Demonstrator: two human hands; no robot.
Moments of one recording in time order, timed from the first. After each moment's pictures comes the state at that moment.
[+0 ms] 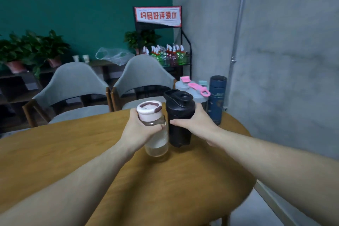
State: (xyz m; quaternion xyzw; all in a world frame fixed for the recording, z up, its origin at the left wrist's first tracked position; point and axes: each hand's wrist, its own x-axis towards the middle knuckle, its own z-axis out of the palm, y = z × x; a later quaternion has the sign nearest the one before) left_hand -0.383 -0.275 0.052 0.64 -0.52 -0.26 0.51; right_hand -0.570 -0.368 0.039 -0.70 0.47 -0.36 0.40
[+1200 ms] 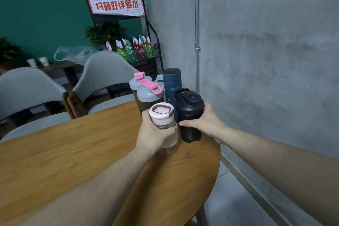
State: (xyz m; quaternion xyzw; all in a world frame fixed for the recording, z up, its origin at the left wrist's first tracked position) left_hand -0.537 -0.373 -0.002 0.62 -0.56 -0.27 0.48; right_hand -0.725 -0.428 -0.004 -0.59 0.57 -0.37 0.43
